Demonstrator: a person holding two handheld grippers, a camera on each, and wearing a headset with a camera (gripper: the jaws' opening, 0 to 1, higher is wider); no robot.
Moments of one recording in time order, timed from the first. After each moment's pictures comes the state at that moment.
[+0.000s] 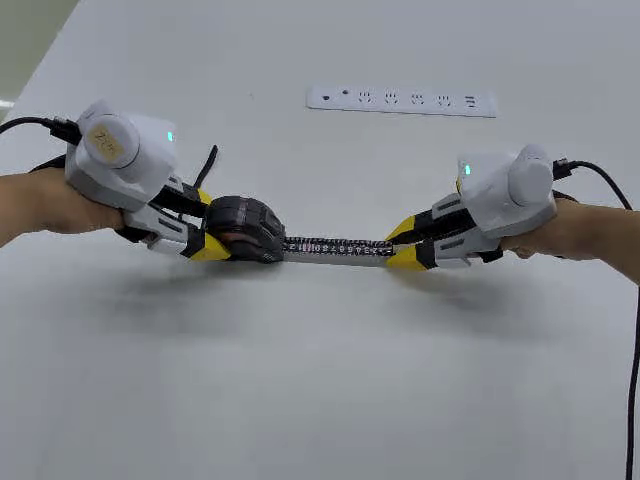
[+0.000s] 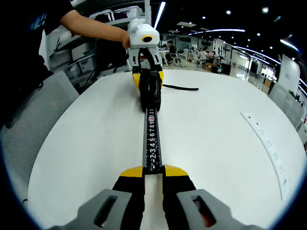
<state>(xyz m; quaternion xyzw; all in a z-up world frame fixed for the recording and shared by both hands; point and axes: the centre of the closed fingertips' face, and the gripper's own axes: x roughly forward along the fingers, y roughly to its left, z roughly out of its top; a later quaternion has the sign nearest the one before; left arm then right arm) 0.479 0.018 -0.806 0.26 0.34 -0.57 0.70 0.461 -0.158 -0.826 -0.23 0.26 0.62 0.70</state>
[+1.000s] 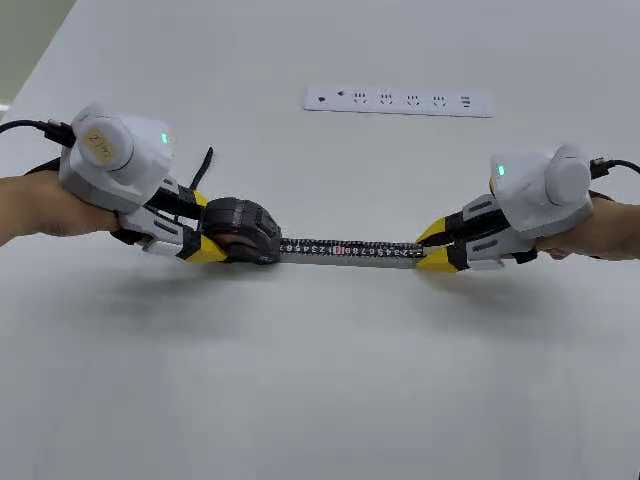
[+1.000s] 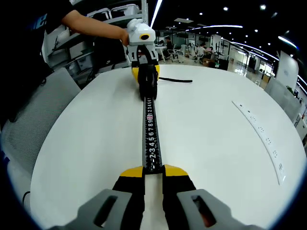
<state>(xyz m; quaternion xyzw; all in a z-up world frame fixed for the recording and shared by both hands) 0.480 0.018 -0.808 0.25 0.34 -0.57 0.70 0.458 -0.198 -0.826 -0.24 0.28 0.61 0.70</state>
